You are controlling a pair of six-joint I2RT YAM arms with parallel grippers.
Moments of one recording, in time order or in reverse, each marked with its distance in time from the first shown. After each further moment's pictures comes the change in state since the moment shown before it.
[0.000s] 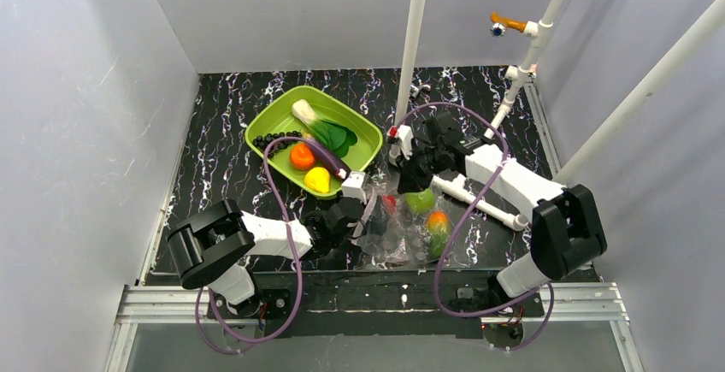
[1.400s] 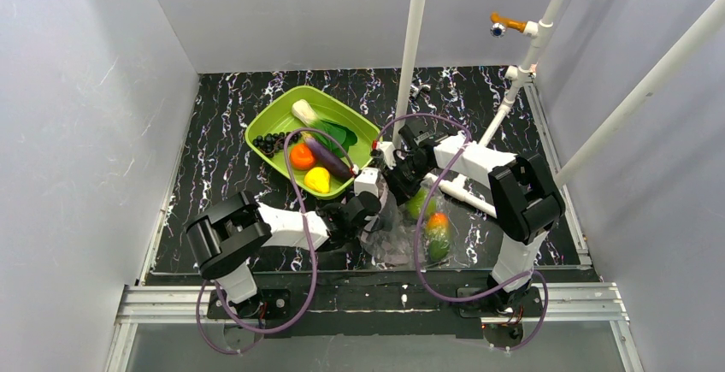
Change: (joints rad) left arm -0.011 0.125 0.169 -0.158 -0.081 0.007; right arm 0.061 0.313 0.127 -0.085 0.059 0.047
